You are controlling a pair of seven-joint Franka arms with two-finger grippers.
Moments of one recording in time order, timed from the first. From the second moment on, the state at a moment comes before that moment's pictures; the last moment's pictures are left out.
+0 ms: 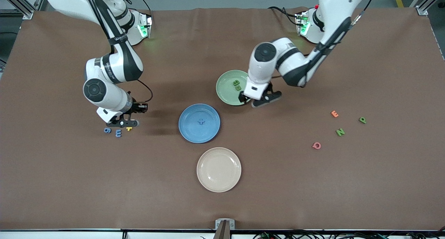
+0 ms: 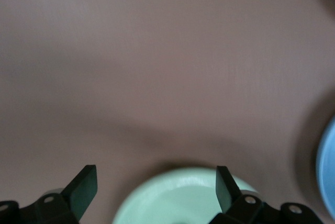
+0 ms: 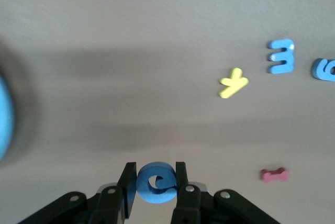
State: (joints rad) left arm 0.02 0.45 -0.73 -2.06 0.46 2.39 -1.37; right arm 0.34 0.27 -0.05 -2.09 0.07 2.19 0.26
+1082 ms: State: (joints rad) left arm 0.61 0.46 -0.72 -2.04 0.57 2.40 -0.71; right arm 0.62 0.54 -0.05 -1.85 0.13 2.32 0.65
